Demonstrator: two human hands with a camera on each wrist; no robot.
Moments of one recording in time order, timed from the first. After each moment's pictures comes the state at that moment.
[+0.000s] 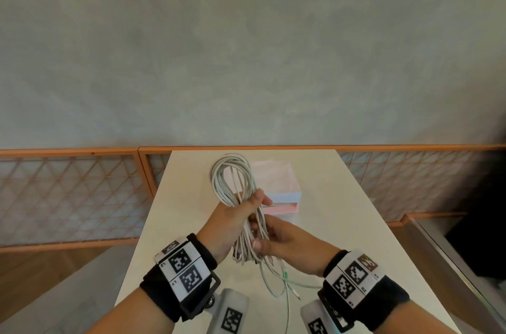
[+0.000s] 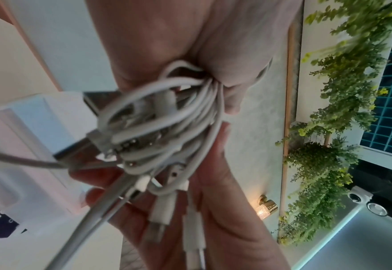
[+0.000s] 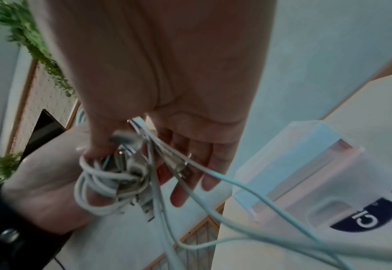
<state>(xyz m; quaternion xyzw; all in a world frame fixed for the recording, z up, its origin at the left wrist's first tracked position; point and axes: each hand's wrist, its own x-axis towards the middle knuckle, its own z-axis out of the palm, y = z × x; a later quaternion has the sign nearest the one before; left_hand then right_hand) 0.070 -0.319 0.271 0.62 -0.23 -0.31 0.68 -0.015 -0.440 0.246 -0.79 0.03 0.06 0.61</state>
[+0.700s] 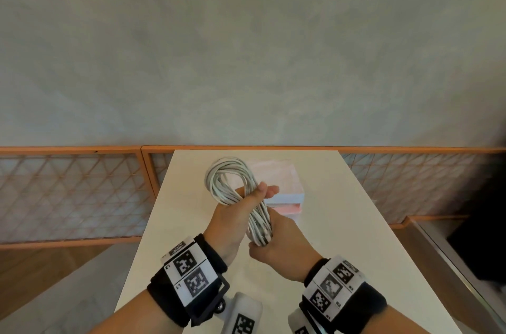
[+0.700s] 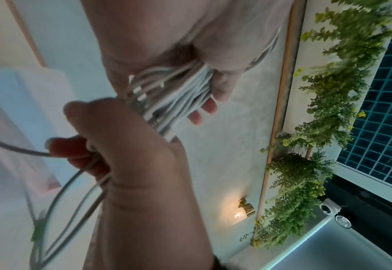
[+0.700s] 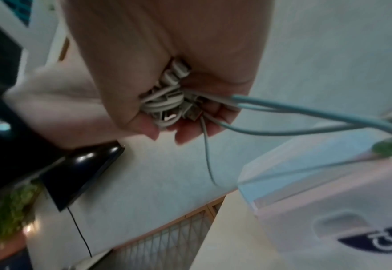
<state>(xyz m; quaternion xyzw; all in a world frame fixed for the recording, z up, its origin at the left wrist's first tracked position) 0.067 -0.323 0.273 0.56 -0.16 -0.28 0.76 -0.003 -0.420 0.238 -0.87 0.10 -0.08 0.47</state>
